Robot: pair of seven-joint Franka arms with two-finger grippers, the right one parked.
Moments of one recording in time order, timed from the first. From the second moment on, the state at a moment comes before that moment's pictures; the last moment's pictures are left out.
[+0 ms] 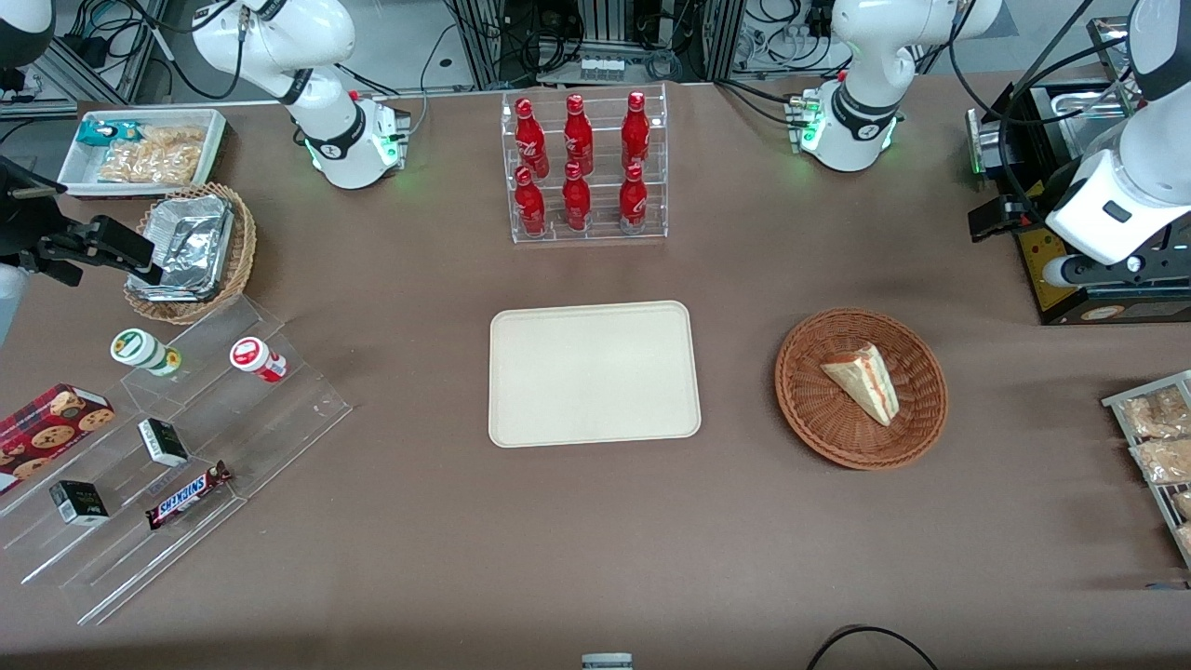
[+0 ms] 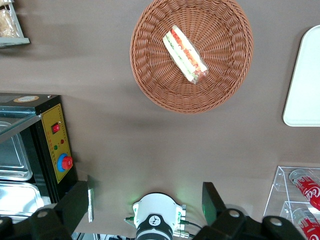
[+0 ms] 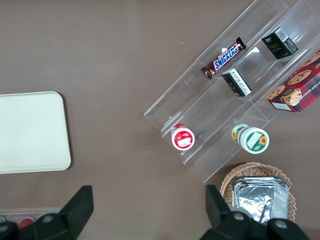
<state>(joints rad) 0.01 -0.01 -0.10 -1.61 0.05 1.34 -0.11</state>
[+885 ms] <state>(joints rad) 0.00 0.04 -0.11 -1.94 0.05 1.76 -0.11</state>
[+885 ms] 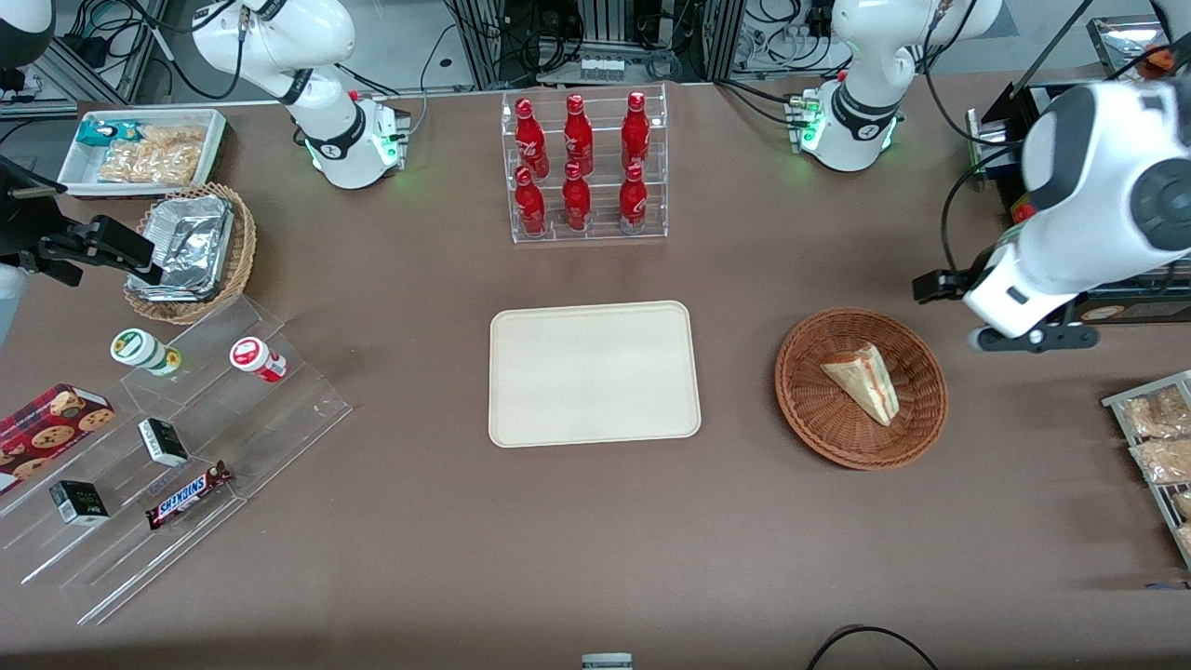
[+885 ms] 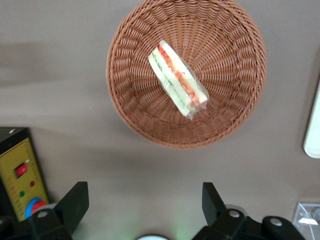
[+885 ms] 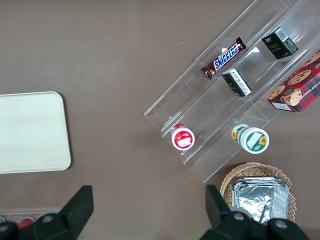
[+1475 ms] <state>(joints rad) 0.00 0.05 -0.10 -2.21 0.00 2.15 -0.28</state>
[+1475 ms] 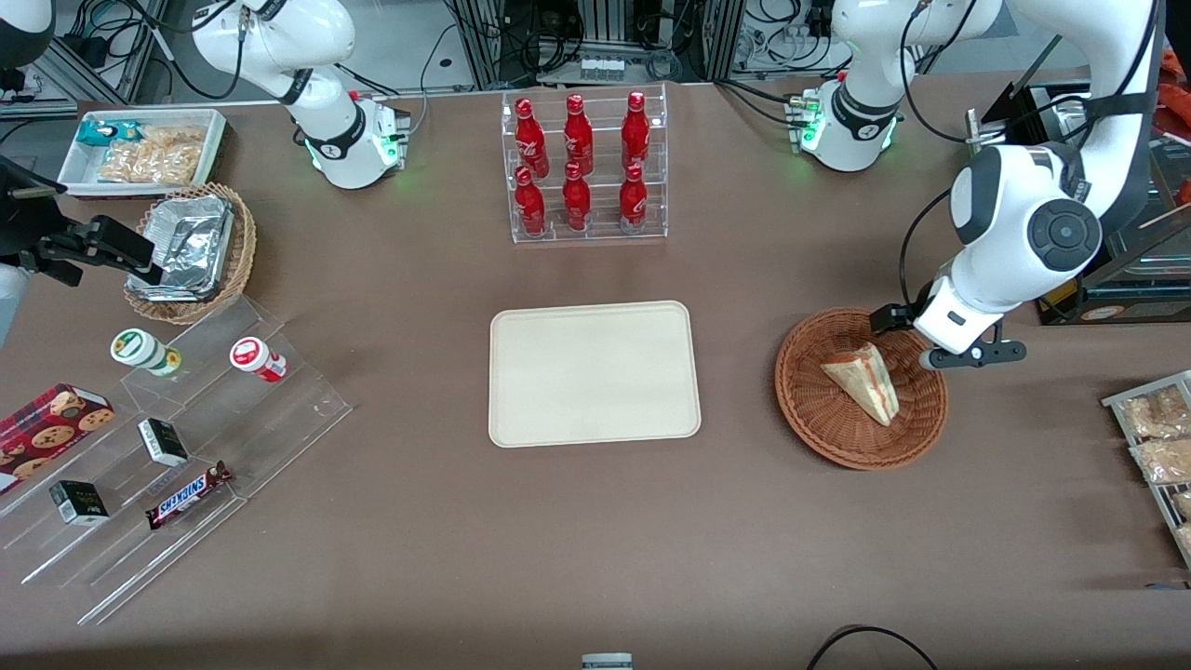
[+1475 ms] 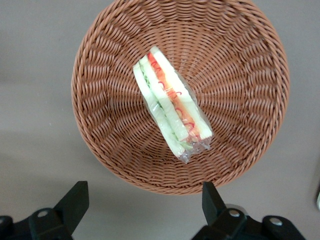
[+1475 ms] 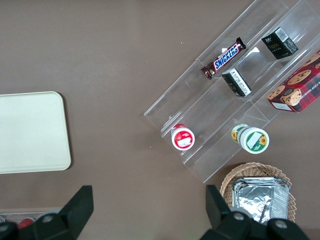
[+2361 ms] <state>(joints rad) -0.05 0.19 -0.11 -2.22 0.00 2.38 -0.94</state>
